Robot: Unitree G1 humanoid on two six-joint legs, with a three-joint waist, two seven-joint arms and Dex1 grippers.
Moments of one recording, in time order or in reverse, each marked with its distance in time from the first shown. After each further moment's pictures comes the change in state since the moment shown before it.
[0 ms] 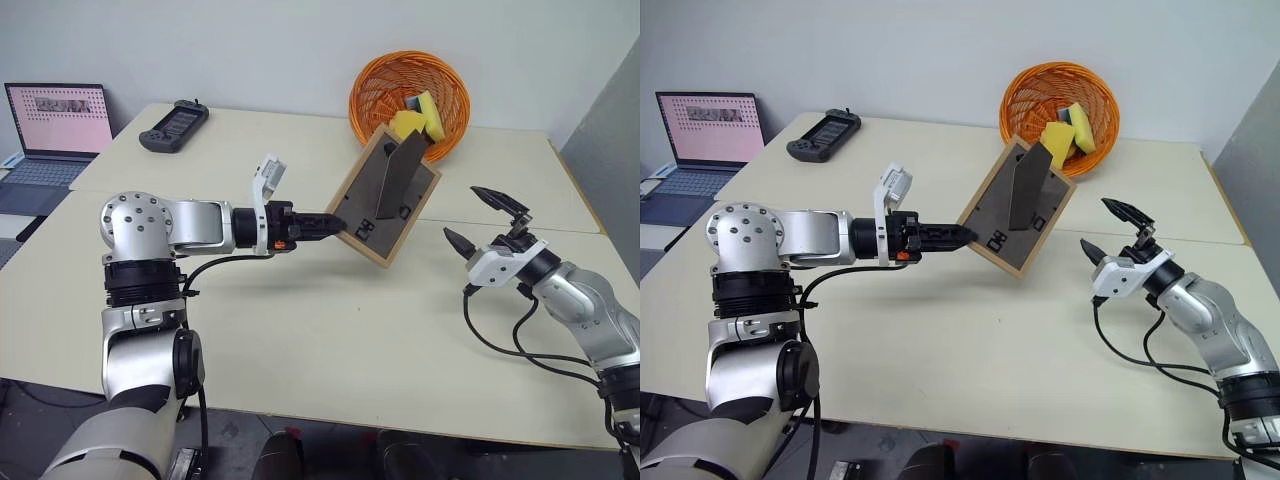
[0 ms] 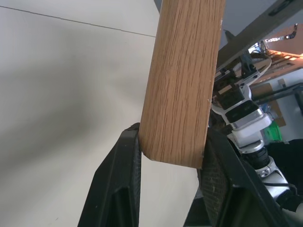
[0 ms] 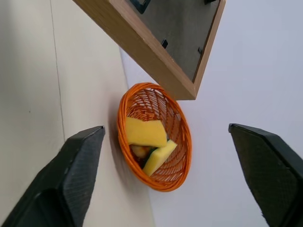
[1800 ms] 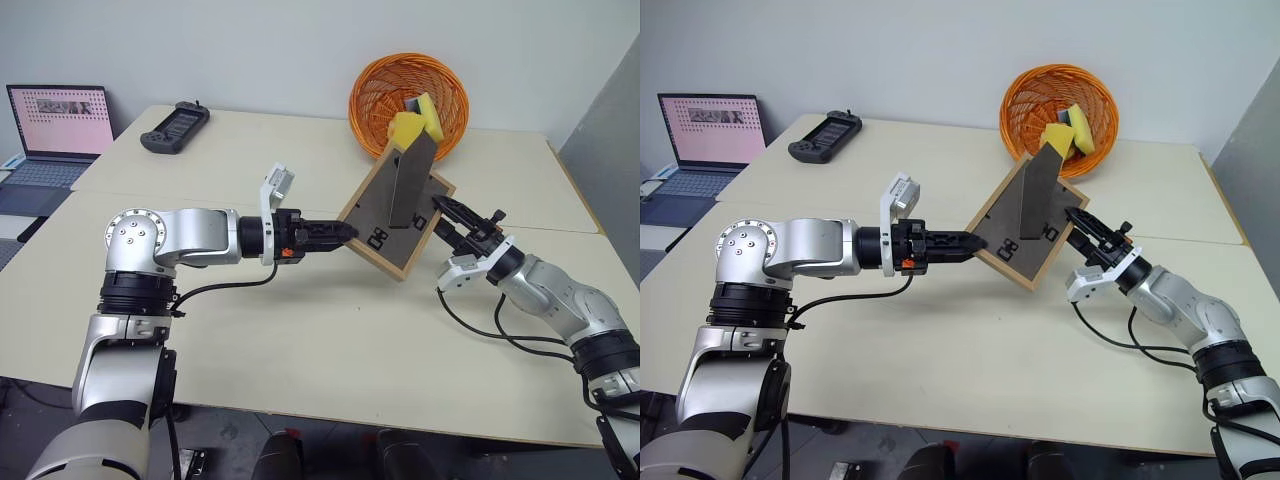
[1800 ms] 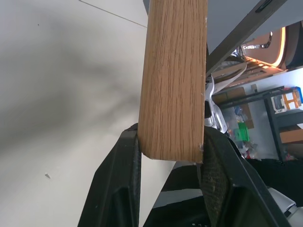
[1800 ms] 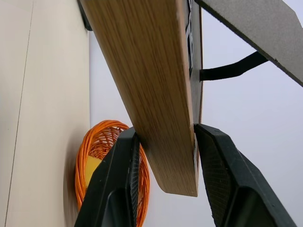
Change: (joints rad) left arm 0.080 0.121 -0.258 0.027 -0.701 -0.197 0.428; right arm -0.169 0.038 0.161 0.193 -0.307 -0.119 -0.409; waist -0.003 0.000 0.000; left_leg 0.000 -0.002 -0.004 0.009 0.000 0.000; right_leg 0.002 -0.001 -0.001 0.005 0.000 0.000
